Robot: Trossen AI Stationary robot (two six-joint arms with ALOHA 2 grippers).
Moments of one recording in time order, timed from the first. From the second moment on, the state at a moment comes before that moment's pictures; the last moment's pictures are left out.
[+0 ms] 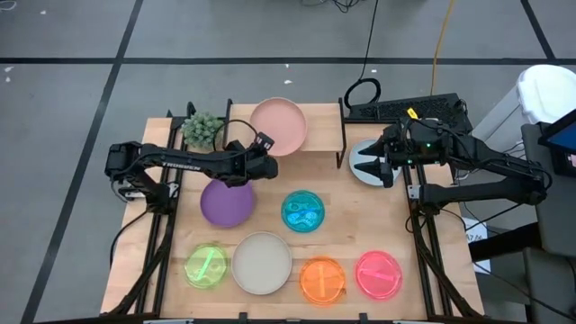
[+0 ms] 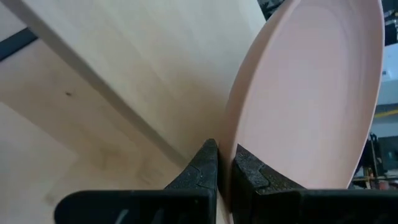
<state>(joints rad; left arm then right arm) 0.09 1.60 1.14 -0.55 -0.86 -2.11 -0.21 0.81 1.03 -0.65 -0.11 0.40</state>
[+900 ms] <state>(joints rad) 0.11 1.57 1.14 -0.58 -0.89 -2.06 -0.21 0.78 1.03 -0.67 -0.14 0.40</state>
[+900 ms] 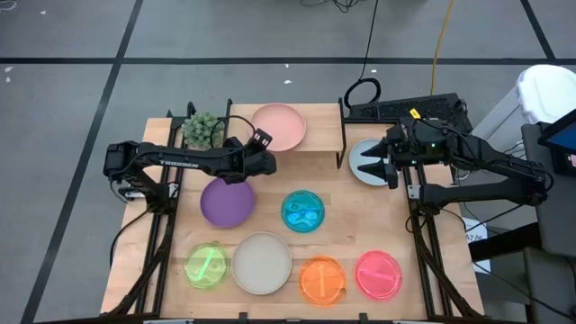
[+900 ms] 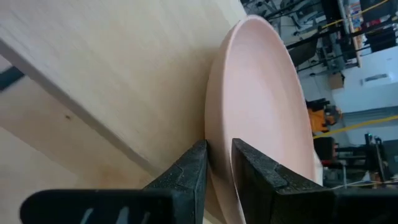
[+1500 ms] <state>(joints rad) 0.11 1.57 1.14 -0.62 -0.79 -2.00 -0.21 0.78 1.03 -0.68 -0.14 0.43</state>
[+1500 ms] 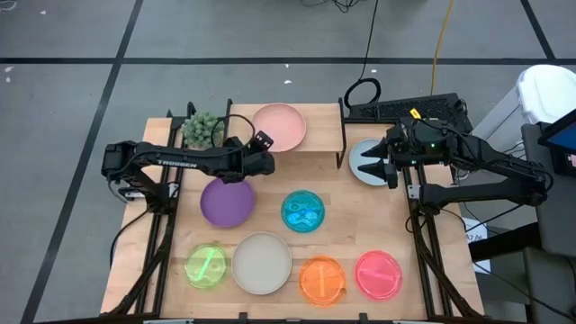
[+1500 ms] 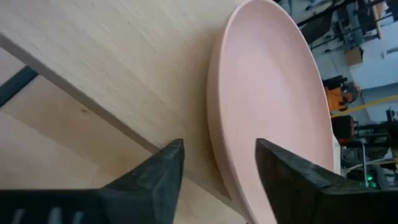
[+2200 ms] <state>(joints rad) 0.11 1.40 1.14 0.03 -0.52 -1.00 -0.21 0.78 1.03 -0.73 -0.13 0.52</state>
